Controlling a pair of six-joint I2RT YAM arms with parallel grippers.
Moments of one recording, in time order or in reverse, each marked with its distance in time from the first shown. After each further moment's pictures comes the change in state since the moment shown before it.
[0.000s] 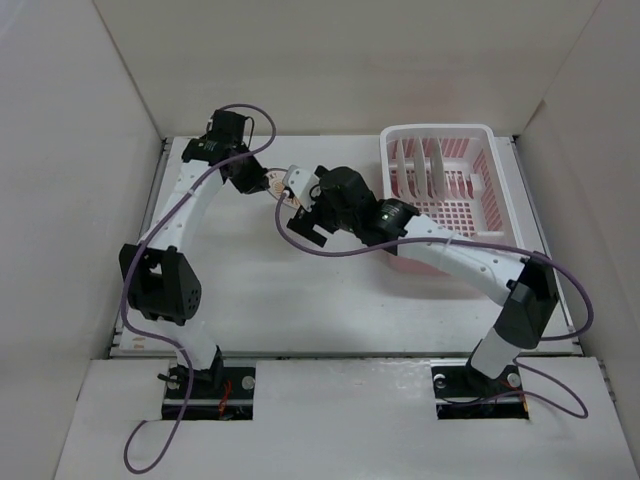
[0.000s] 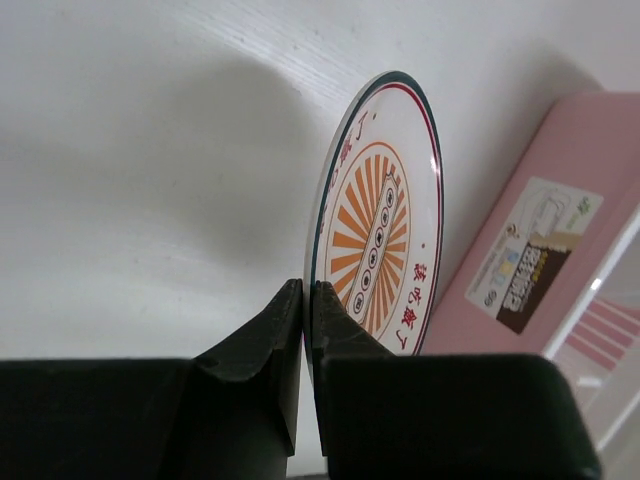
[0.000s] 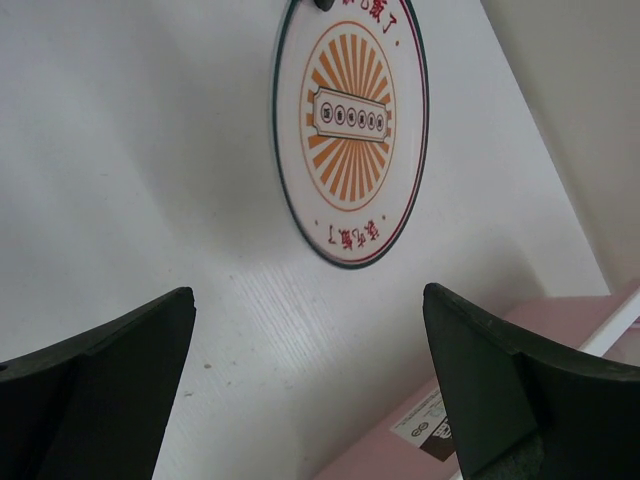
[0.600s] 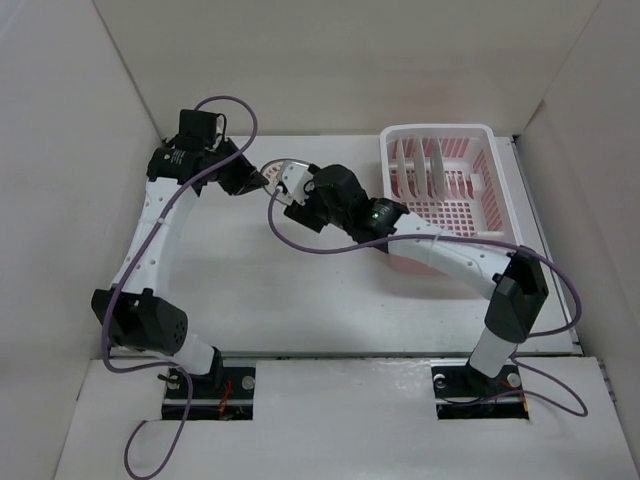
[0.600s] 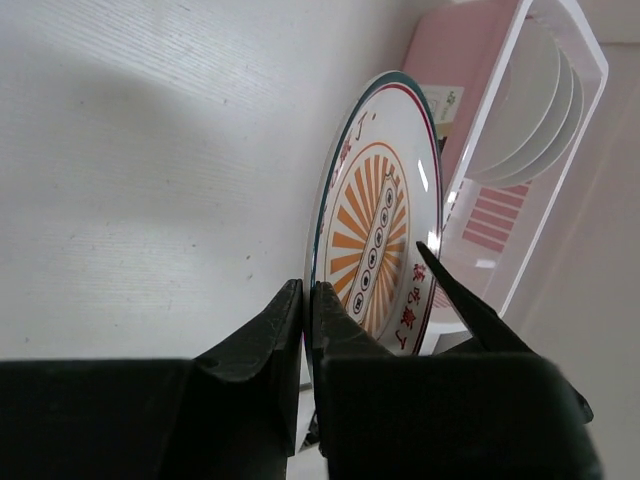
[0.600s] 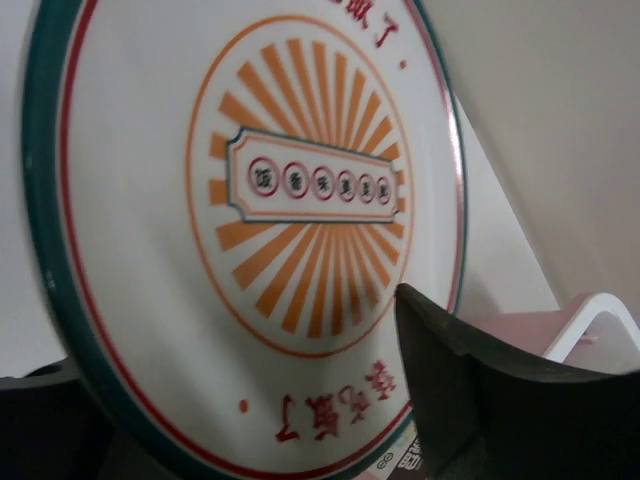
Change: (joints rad) left arm 0.054 -0.233 -0.019 -0.078 0.254 -0.018; right arm 0.005 0.068 0.021 0.110 0.079 -0.071
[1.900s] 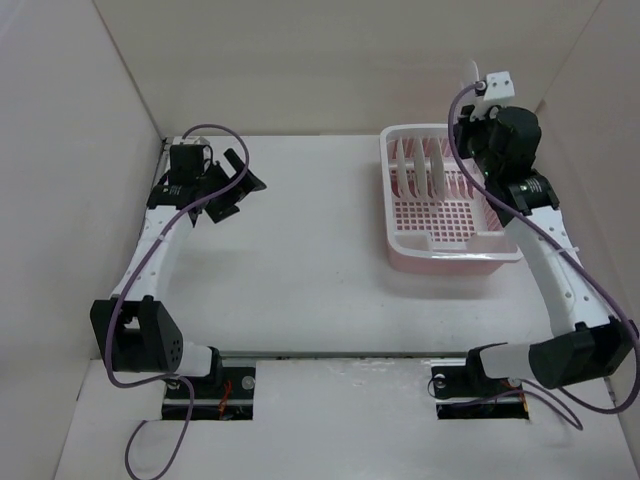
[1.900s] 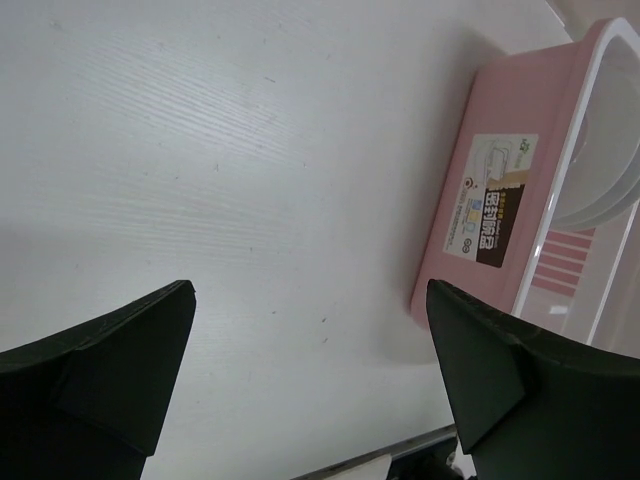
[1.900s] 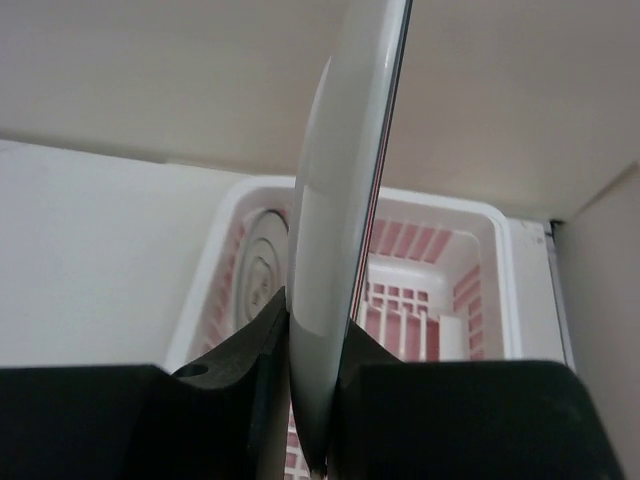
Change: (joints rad) left arm 0.111 -0.121 -0.423 0.360 0.014 0.127; right arm -0.682 -0.409 -0.078 0.027 -0.133 0.396
